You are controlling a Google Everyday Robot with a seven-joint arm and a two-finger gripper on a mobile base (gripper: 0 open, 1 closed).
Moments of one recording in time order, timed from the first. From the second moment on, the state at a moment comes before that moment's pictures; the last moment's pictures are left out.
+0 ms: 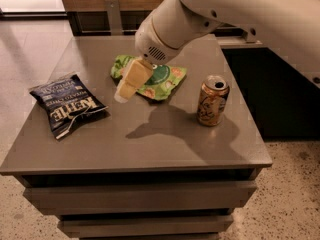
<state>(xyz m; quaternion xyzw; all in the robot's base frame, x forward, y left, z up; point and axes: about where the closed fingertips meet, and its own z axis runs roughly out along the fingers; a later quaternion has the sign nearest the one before) 0.568 0.062 0.938 -0.62 0.69 0.12 0.35</state>
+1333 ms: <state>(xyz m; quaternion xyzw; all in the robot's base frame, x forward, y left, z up) 0.601 0.184 0.874 -0.67 0.65 0.18 0.30</state>
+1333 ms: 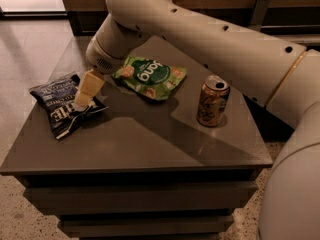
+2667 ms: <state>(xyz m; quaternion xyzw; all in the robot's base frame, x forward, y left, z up) 0.573 0.242 0.818 -0.67 0.67 0.21 0.24</state>
